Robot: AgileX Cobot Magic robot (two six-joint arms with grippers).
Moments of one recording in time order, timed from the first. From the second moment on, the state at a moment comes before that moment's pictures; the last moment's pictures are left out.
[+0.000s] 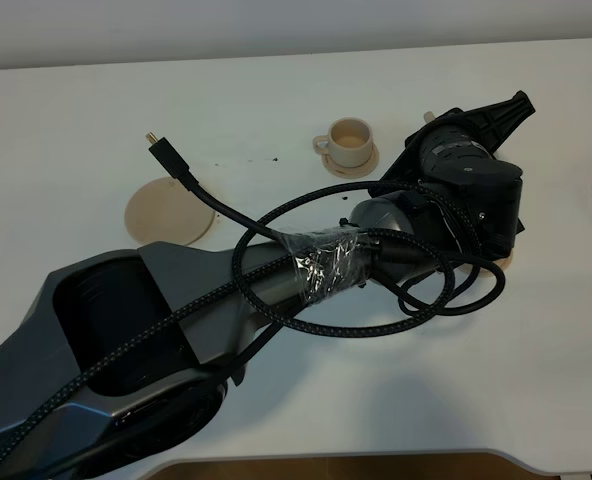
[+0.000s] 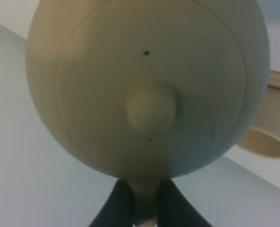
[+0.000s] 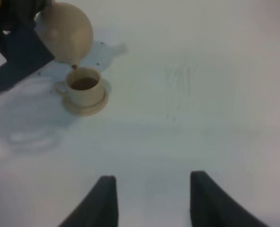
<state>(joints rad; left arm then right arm) -1.03 2.42 -1.97 1.14 0.76 0.97 0.01 -0.01 -0.49 0.01 1.06 -0.06</state>
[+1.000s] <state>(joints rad) -1.02 2.40 -1.97 1.00 0.83 0.94 0.01 -0.01 -0.49 0.01 1.06 -0.06</state>
